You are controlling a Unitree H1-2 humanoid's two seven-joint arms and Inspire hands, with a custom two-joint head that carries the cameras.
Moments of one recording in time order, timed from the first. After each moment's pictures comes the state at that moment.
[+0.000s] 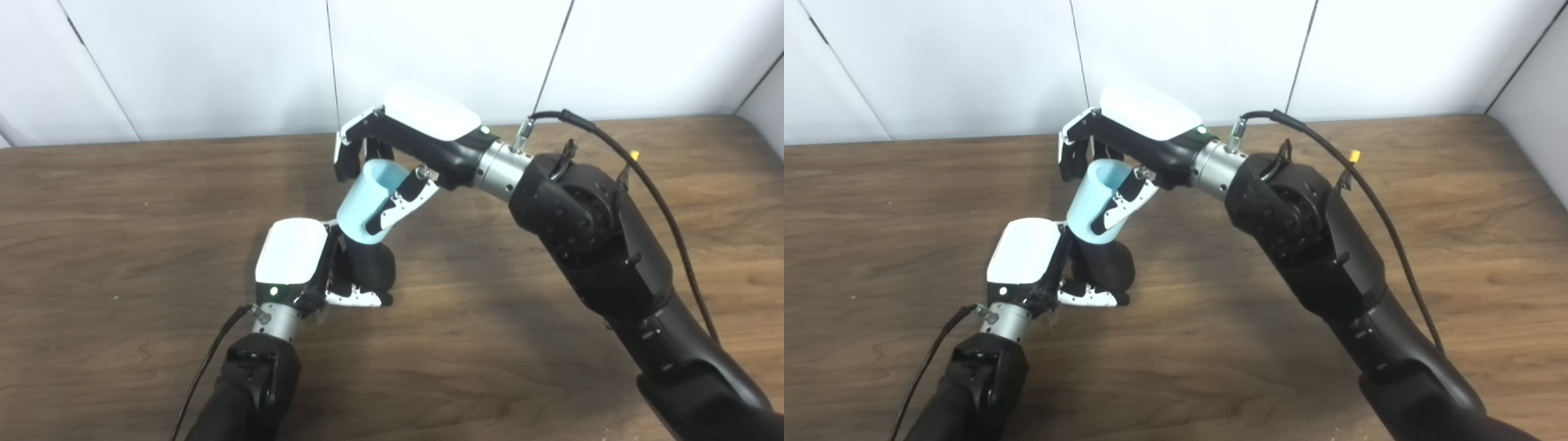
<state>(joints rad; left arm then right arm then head) -0.19 0.17 -0.44 -0.08 1.12 0.19 -0.01 -0.63 -0.31 0.36 -0.33 -0.56 0.10 0.55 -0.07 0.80</state>
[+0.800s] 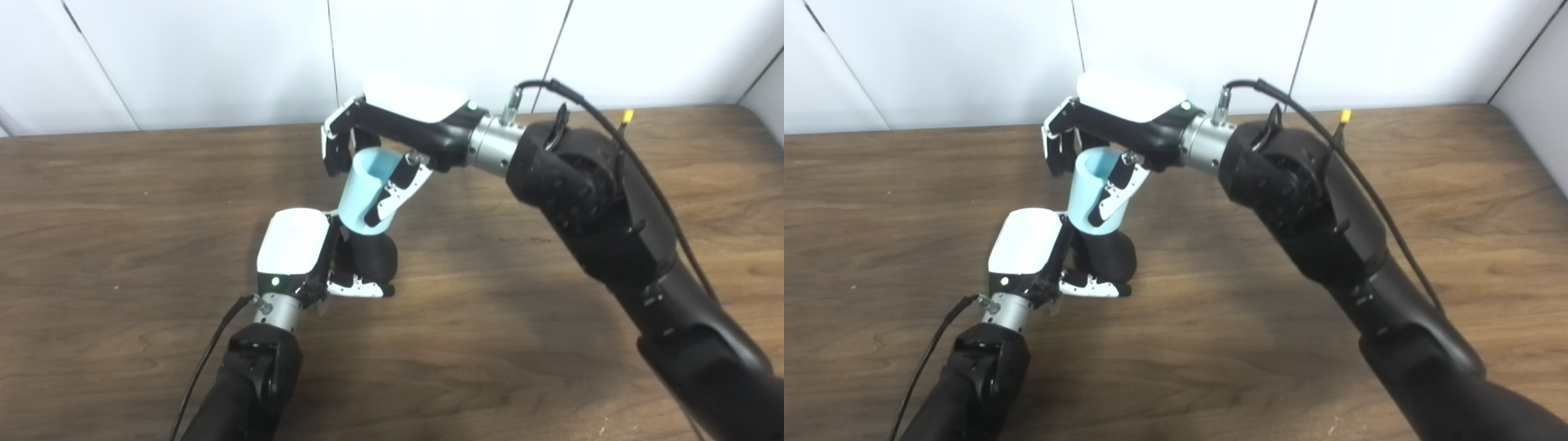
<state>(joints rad) -0.19 0.17 -0.45 -0.09 1.12 0.19 -0.01 -0.74 -0.34 0.37 -0.34 -0.53 0.09 0.68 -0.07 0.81</state>
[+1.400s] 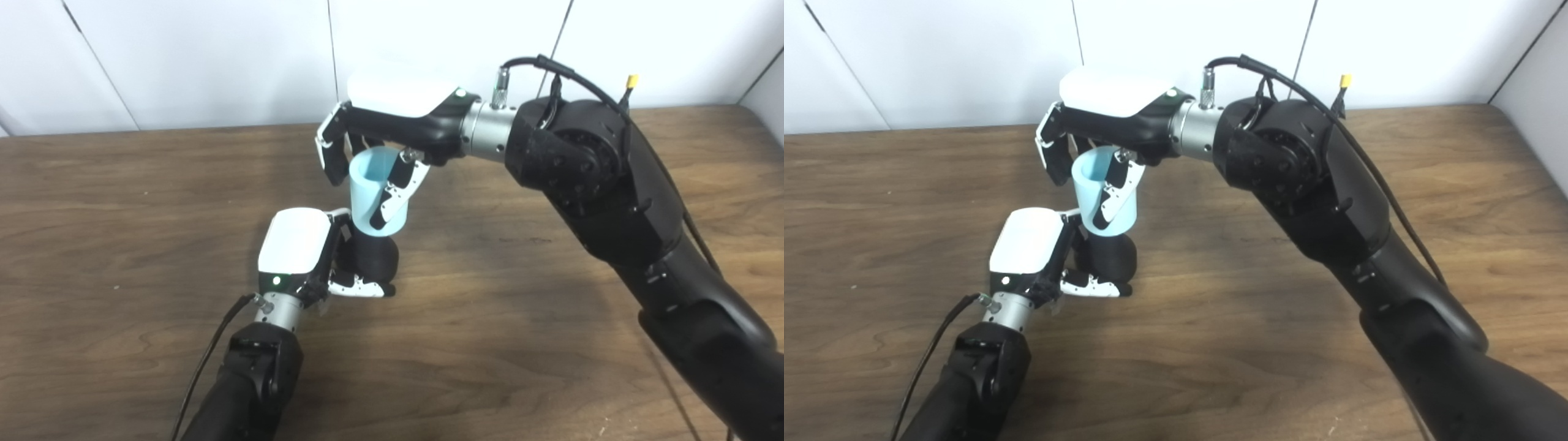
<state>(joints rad) -0.19 0.17 -0.45 -0.09 1.12 0.19 -0.01 -0.79 -0.35 0.40 -0.36 -0.54 0.12 0.79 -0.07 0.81</state>
